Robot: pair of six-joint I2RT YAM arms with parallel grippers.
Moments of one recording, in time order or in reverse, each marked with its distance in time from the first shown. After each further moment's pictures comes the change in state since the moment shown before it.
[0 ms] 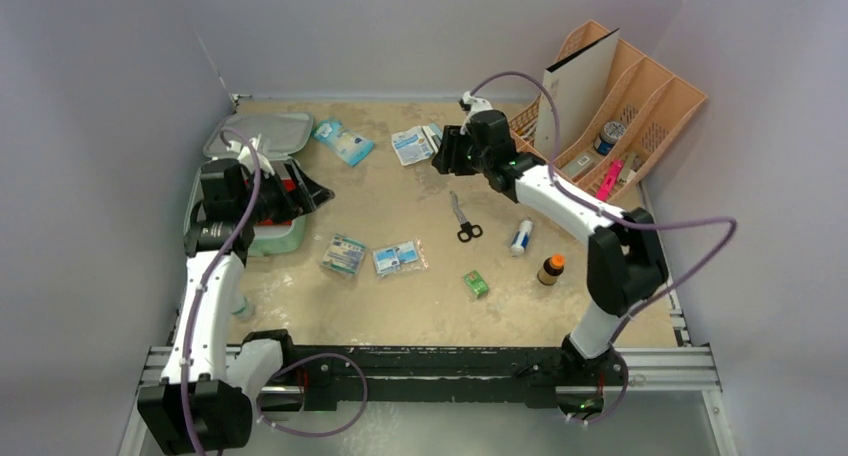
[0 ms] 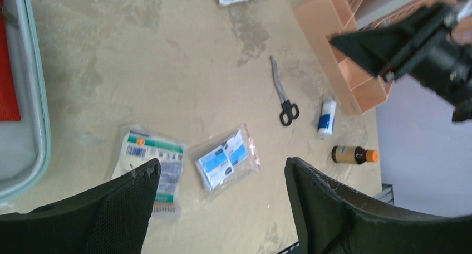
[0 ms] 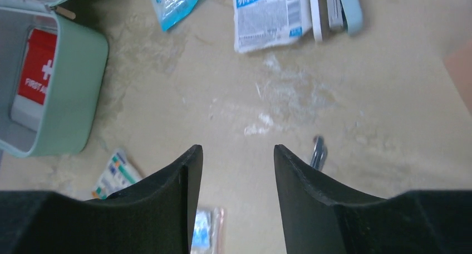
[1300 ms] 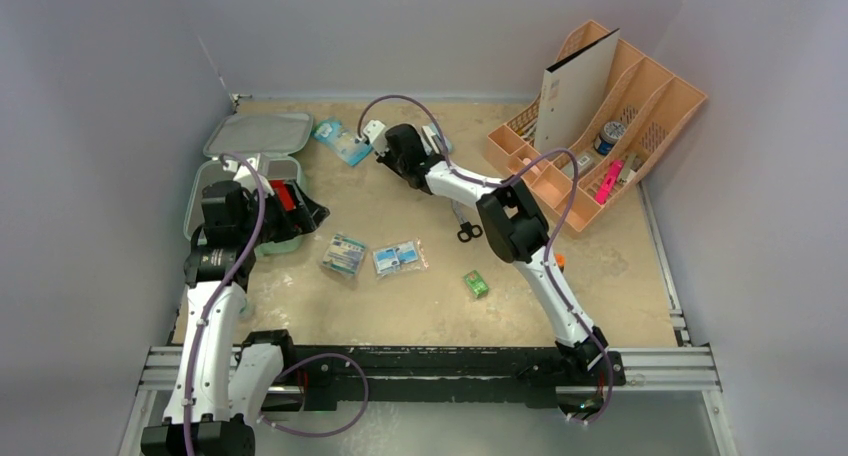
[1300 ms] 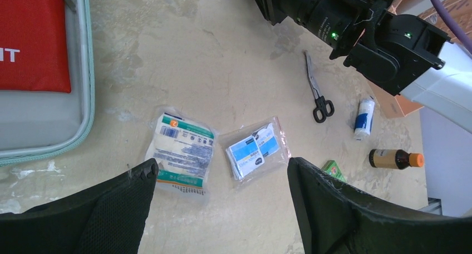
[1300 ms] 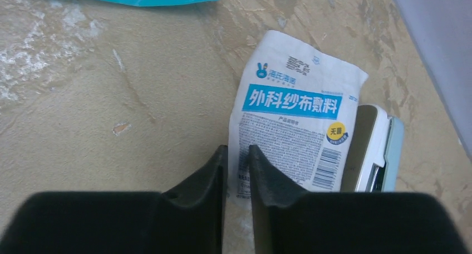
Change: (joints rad) left arm -0.021 -0.198 -0.119 -0.081 -0.135 0.077; right arm 0.175 0.843 0.721 0.080 0.261 -0.875
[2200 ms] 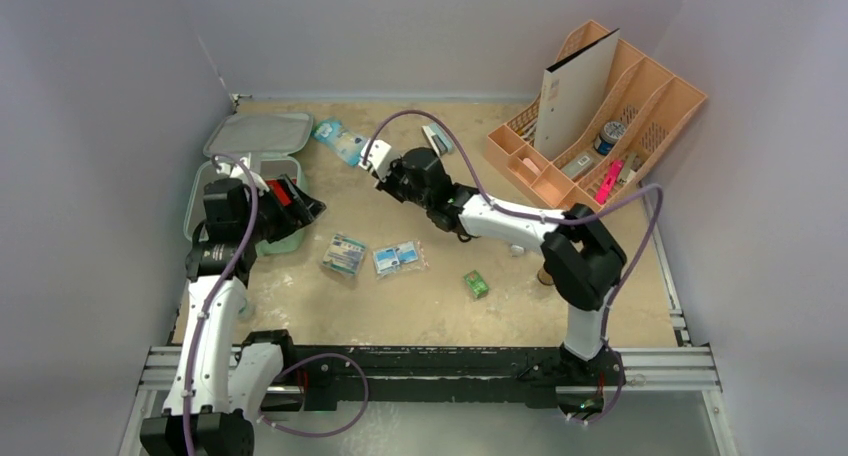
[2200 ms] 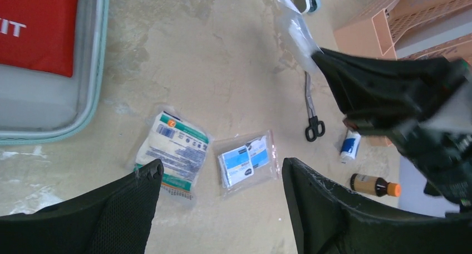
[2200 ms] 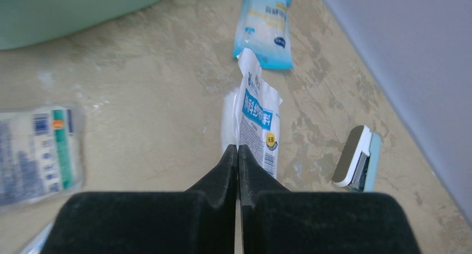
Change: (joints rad) left arm 0.000 0.015 0.000 0.005 -0.074 -0.118; right arm 0.138 -0.596 -0.657 0.285 -0.158 0.040
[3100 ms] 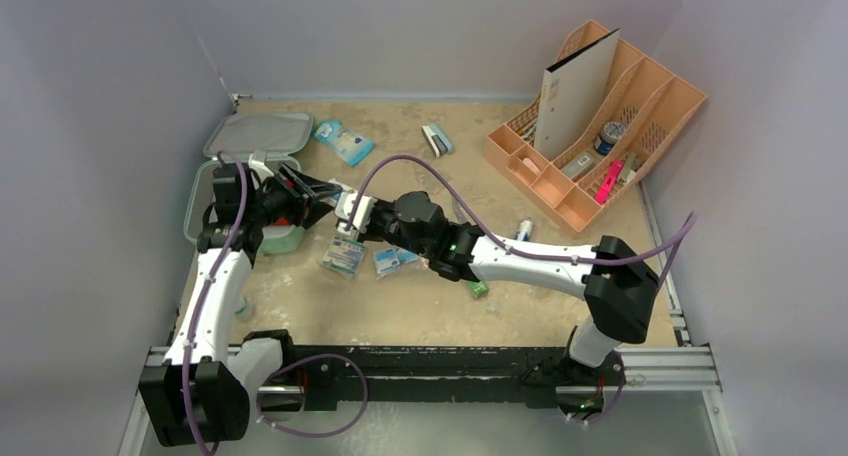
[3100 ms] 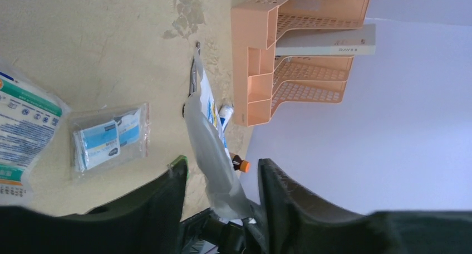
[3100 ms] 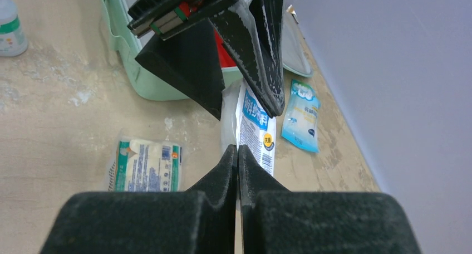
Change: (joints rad) left arm 0.000 0.195 -0.012 0.239 0.315 -0.592; right arm 0.272 -0.280 -0.198 0.142 0.006 -0.115
